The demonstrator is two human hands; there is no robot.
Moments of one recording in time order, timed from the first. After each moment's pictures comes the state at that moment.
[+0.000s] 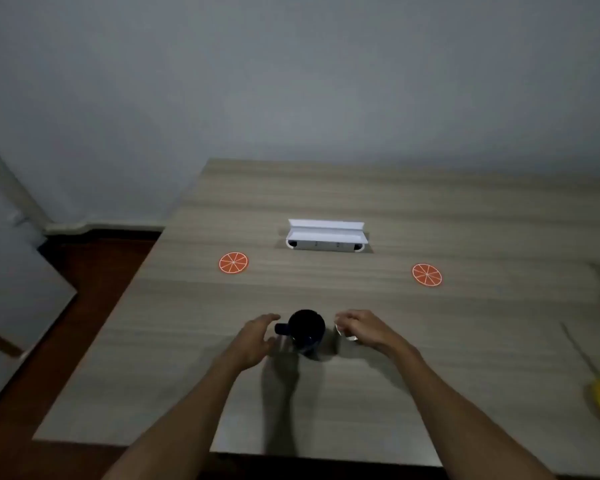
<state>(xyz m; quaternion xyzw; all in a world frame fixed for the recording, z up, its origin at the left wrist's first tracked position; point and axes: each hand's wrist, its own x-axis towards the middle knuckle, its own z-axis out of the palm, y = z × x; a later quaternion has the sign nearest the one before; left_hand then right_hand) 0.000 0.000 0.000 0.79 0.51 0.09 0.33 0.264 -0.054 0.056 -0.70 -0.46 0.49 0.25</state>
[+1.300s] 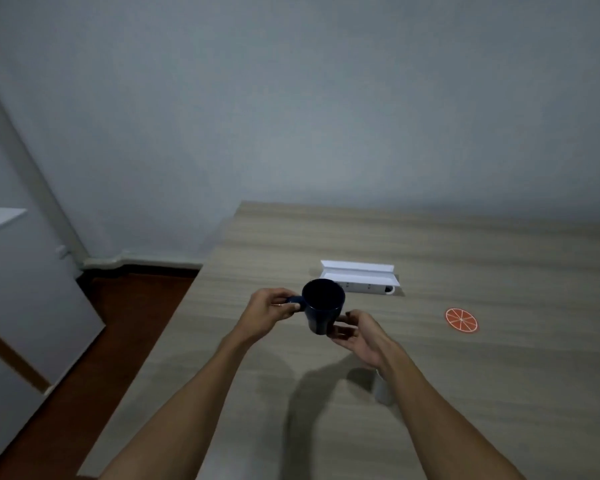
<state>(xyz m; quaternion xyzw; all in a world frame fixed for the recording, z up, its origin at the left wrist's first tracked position) -0.050 0.059 0.114 0.67 0.41 0.35 0.51 0.171 0.001 0.097 -0.54 -0.15 0.67 0.48</state>
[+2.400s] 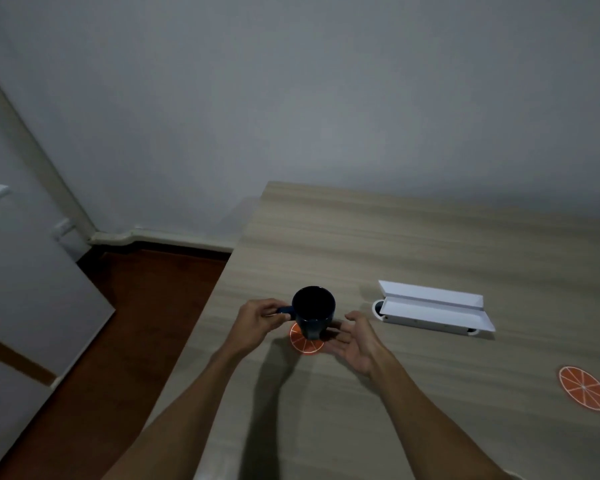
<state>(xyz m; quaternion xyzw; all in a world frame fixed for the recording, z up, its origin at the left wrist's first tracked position) -0.150 0.279 0.029 0.62 0.50 0.35 0.50 0.076 0.251 0.018 -0.53 -0.09 0.73 0.43</state>
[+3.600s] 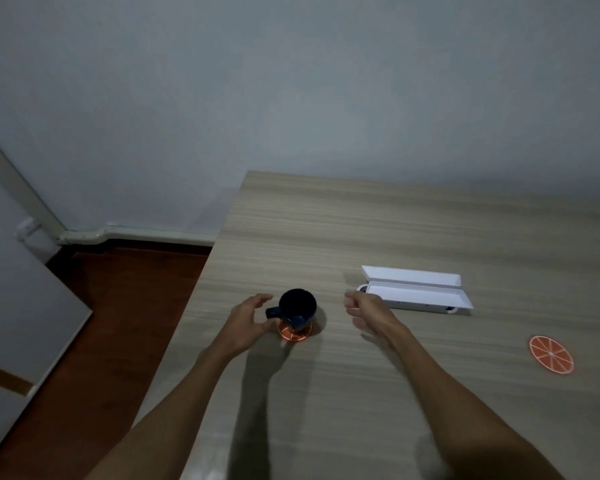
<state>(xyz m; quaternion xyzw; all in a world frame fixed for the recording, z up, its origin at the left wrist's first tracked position) -0.154 0.283 0.001 0.70 0.56 0.20 0.40 0.120 0.259 0.031 -0.69 -0.30 0.56 0.34</state>
